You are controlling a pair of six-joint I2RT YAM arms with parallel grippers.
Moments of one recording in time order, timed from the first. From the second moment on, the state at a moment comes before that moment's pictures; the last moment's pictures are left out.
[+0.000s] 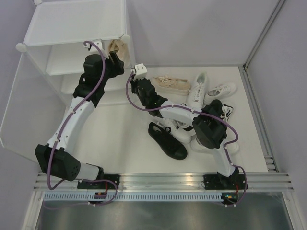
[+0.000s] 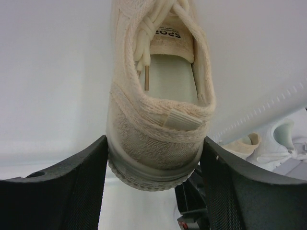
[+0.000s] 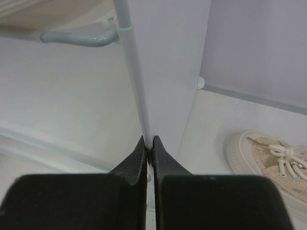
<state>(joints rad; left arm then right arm) -0.26 1.38 1.41 -0.23 -0.13 -0.32 0.87 2.14 1.66 0.46 0.45 0.08</state>
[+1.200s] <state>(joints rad) -0.32 1.57 1.52 -0.05 -0.31 -0.29 0.87 2.14 1.66 0.44 0.43 0.14</state>
